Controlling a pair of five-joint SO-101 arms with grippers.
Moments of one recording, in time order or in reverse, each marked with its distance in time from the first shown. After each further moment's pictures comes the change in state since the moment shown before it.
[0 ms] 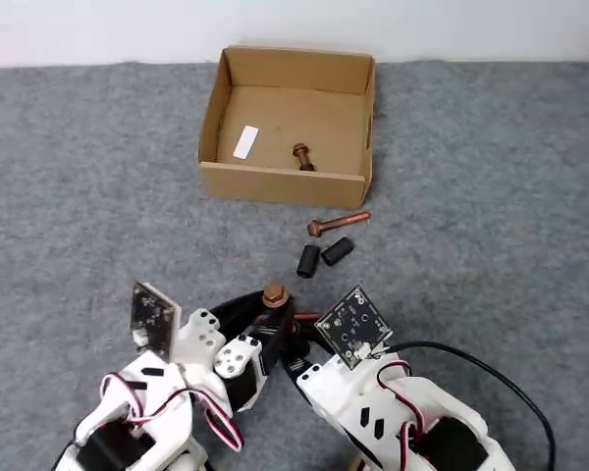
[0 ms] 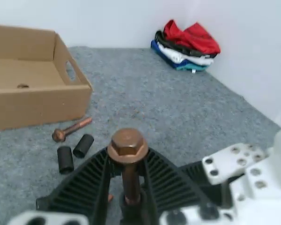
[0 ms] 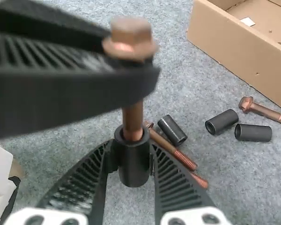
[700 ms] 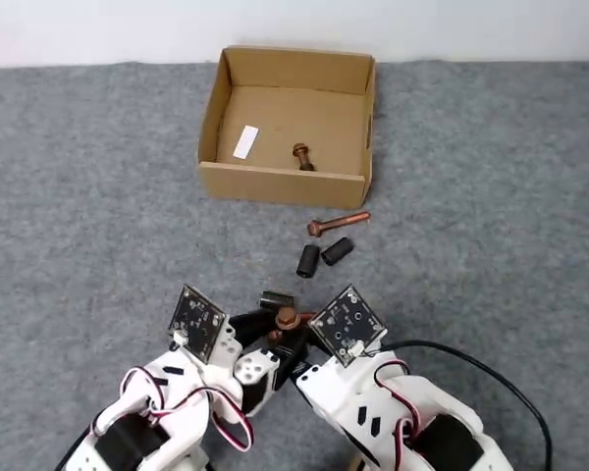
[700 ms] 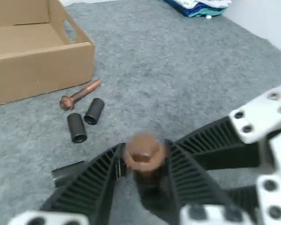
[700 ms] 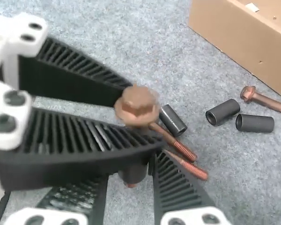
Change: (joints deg) left arm 3.4 -0.4 7.3 3.1 -7.4; right arm -0.1 0.3 0.9 0.3 0.3
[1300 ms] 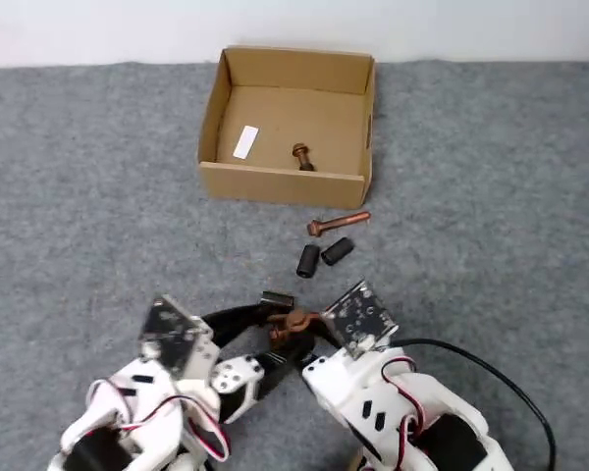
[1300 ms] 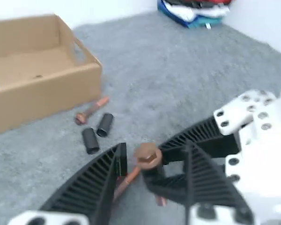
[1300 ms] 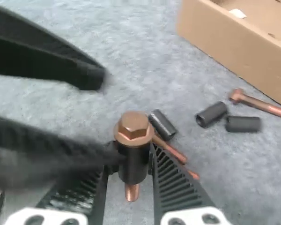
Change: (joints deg) left arm -4.6 0.4 -13.6 8.8 -4.5; right arm 4.7 -0.2 -0.3 -0.1 -0.4
